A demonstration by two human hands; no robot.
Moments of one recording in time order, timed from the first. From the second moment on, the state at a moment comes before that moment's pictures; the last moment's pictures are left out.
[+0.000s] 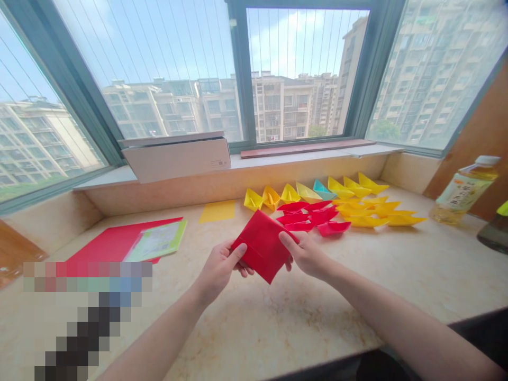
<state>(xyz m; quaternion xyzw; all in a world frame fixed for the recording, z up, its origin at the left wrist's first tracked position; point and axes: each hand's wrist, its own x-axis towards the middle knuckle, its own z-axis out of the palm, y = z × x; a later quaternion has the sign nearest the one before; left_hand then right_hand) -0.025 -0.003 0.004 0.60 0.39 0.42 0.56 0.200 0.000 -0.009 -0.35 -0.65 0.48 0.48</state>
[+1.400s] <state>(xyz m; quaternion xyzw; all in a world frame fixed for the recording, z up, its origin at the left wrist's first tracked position) -0.013 -0.012 -0.003 0.62 0.36 0.49 0.49 0.182 0.001 -0.028 -0.36 -0.79 0.10 0.48</state>
